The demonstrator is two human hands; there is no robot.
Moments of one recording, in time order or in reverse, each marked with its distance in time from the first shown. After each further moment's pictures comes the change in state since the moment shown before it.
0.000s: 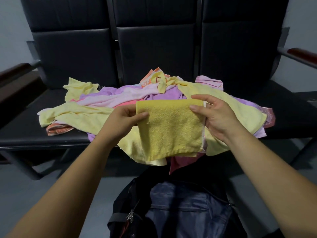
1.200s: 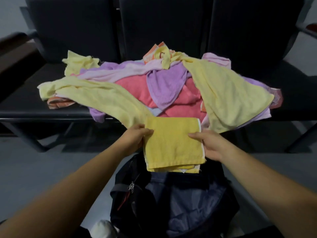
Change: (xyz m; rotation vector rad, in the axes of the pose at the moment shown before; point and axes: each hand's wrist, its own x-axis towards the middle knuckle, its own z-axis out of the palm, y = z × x) left_hand -0.039 -0.128 0.032 -0.197 -0.019 -0.600; right_hand -0.047 0.135 -0.036 0.054 0.015 0.675
